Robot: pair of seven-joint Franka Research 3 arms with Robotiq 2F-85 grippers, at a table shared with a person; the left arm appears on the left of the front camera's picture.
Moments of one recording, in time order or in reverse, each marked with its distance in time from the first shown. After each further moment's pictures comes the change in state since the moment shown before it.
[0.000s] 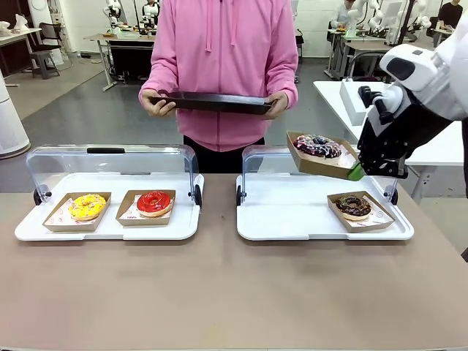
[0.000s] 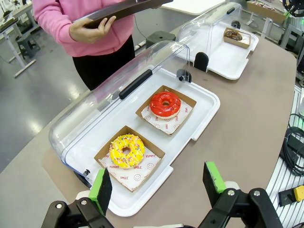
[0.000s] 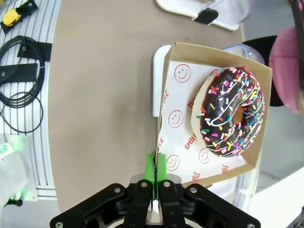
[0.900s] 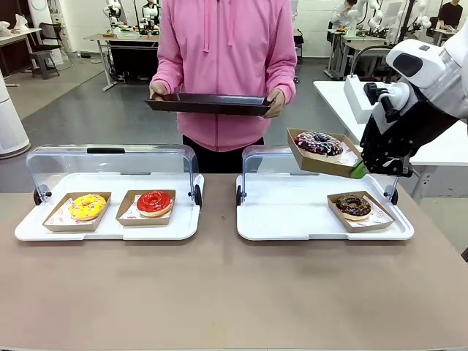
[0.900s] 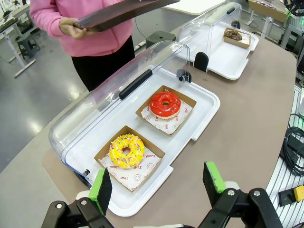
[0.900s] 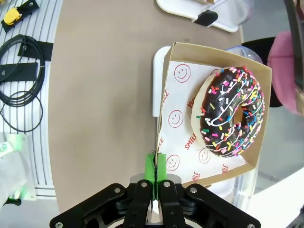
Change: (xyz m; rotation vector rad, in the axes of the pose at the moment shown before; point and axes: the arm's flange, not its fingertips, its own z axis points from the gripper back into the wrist) left arm 0.000 0.000 0.000 0.000 0.000 0.000; right arm -0.001 0.002 0.003 -0.004 -0.006 0.010
